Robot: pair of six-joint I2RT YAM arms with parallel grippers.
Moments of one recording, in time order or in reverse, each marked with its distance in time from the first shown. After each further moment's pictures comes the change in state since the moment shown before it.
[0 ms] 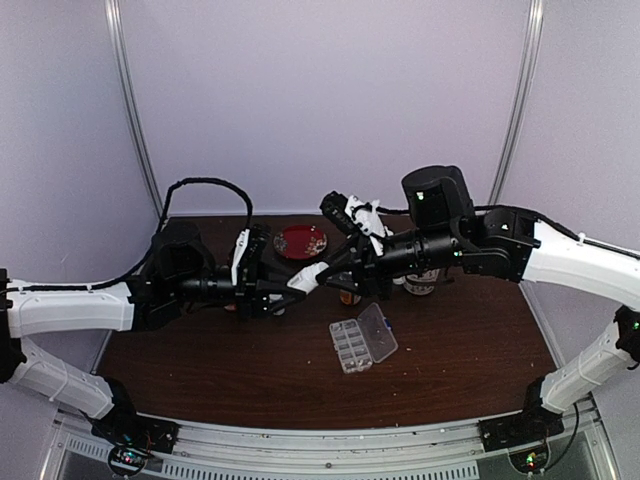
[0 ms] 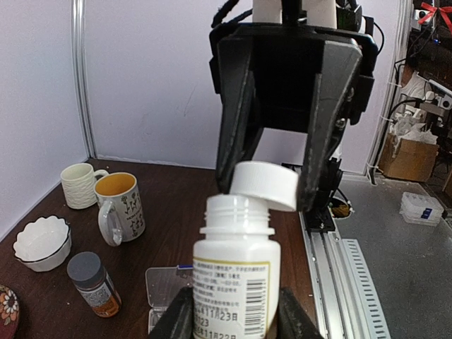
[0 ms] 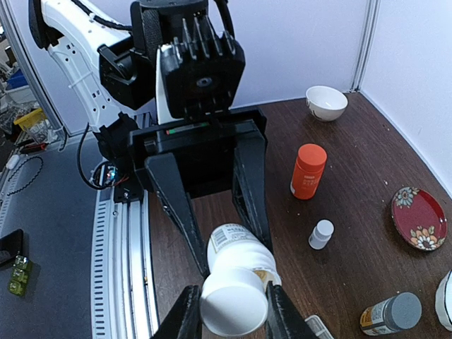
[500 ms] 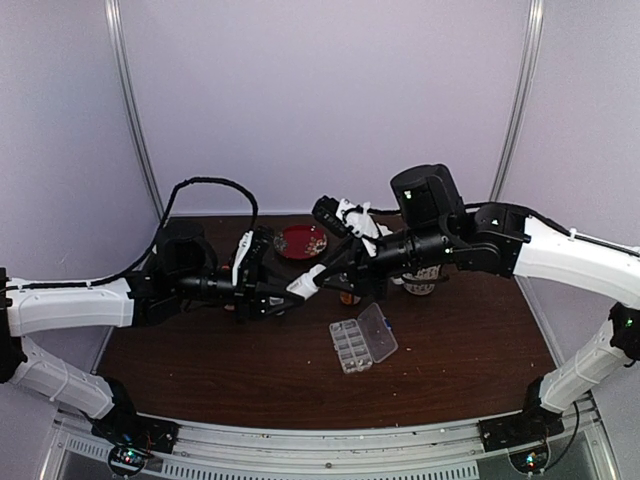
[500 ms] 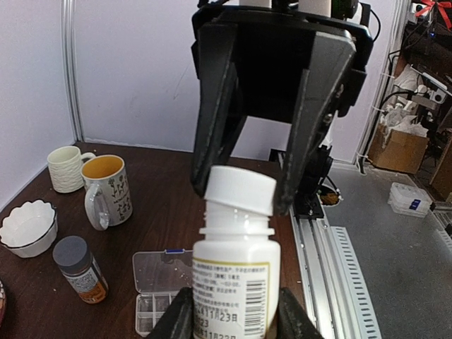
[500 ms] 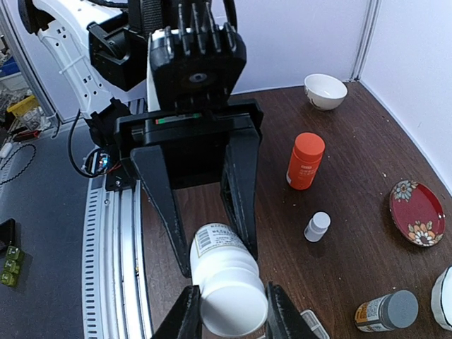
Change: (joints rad) left arm 0.010 0.004 0.023 -0.108 0.042 0.019; right arm 0.002 0.052 0.044 -0.080 0.042 -0.042
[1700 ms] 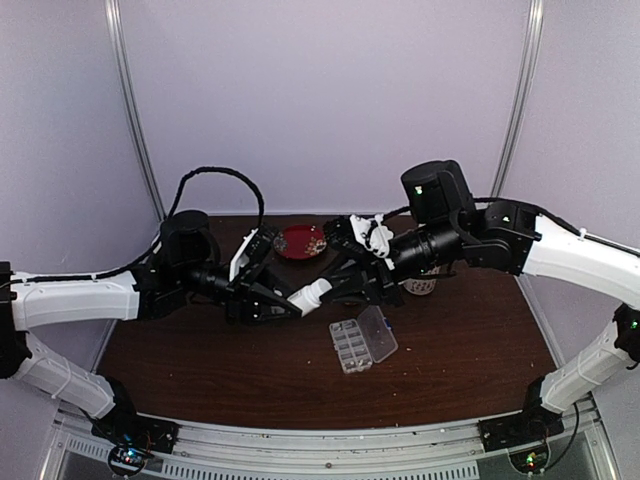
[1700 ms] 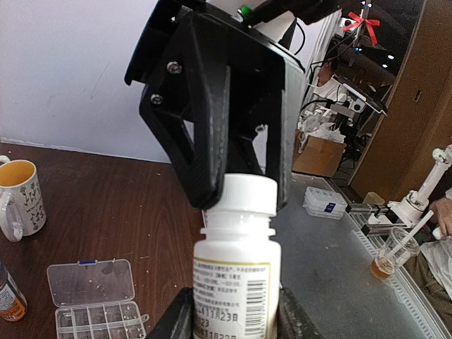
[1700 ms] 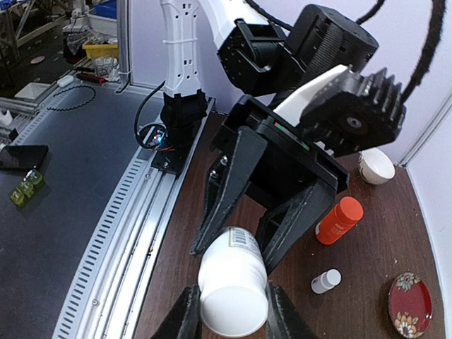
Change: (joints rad) left arm 0.000 0.043 0.064 0.011 0.296 -0.183; right arm -0.015 -0.035 -0.005 -0.027 -0.288 -0.372
